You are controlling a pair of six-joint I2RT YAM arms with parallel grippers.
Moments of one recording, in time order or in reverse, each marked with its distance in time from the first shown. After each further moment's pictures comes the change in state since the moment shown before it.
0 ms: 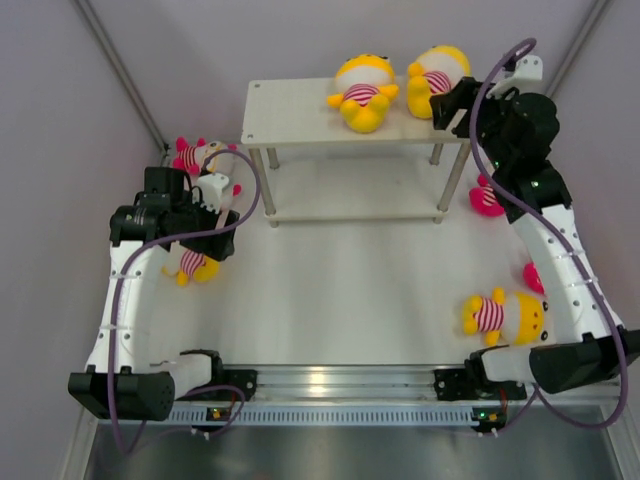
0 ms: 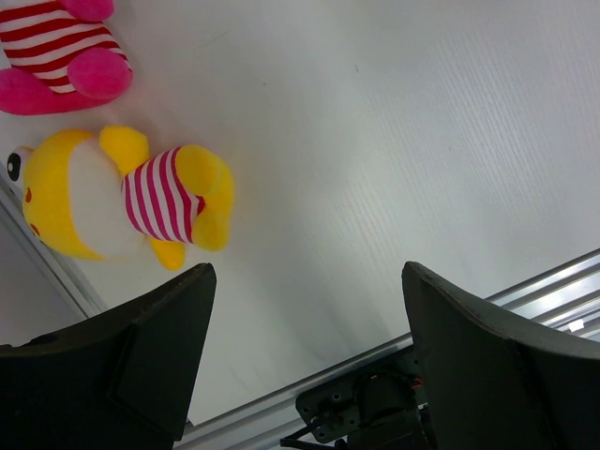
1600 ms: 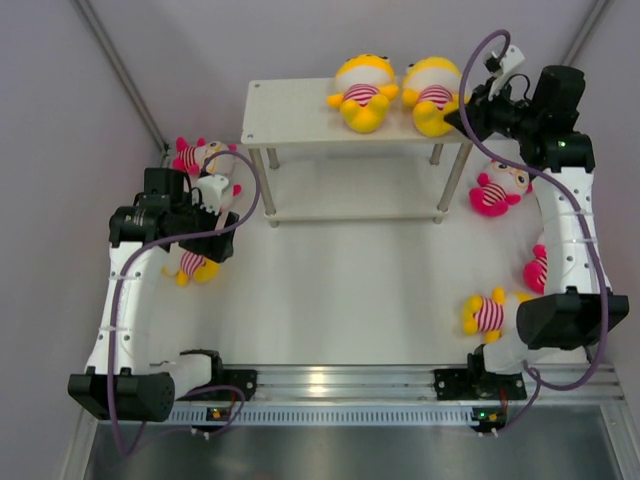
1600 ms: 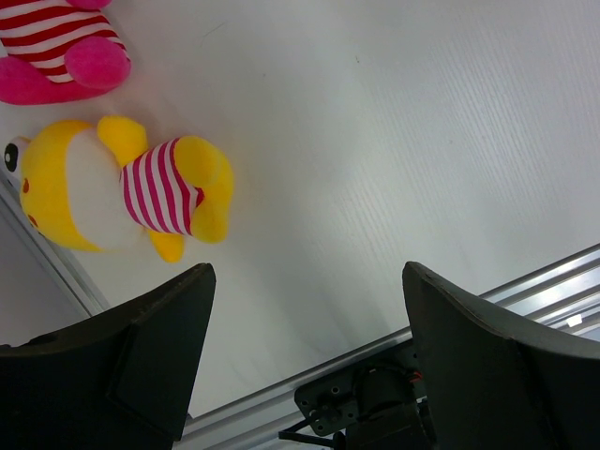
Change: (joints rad) left arm 0.000 -0.005 0.000 -0.016 -0.009 -0.001; right arm -0.259 0.245 0.233 -0.346 -0.679 -0.435
